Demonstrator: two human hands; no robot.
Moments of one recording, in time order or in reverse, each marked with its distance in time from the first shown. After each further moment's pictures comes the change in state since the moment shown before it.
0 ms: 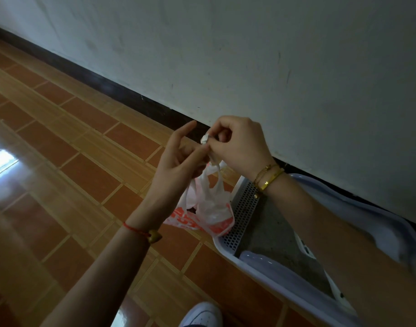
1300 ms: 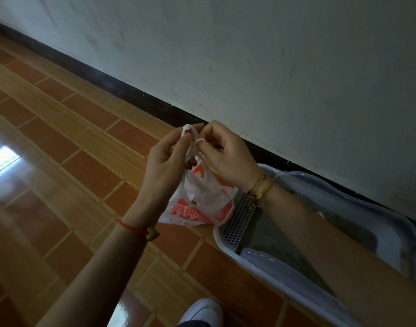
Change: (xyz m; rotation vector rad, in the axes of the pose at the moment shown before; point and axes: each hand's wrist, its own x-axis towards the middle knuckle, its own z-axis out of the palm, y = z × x) left_hand -0.002 0.005 -0.007 0.155 0.136 0.062; right_hand -0.011 0.007 0.031 0.396 -0.119 0.013
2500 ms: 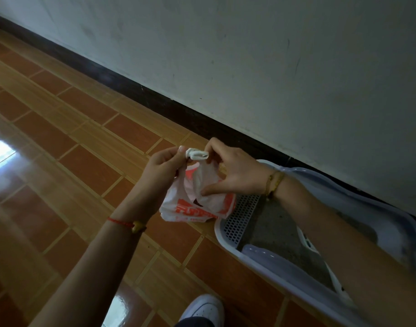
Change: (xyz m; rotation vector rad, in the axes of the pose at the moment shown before) left_hand -0.001 -0.023 -0.022 -0.045 -0.177 -0.373; right_hand -0.004 0.030 -0.018 -0.384 -0.462 -0.043
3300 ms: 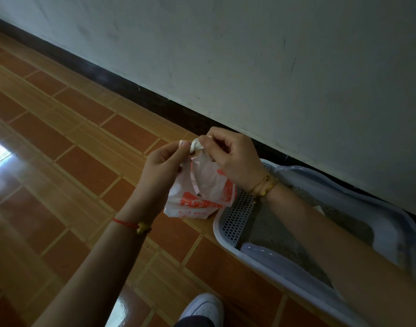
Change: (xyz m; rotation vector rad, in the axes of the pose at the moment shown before) left_hand 0.001 0.001 0.011 -0.095 0.078 0.092; right_hand 0.004 -0.020 0.007 0.273 0.478 -0.062
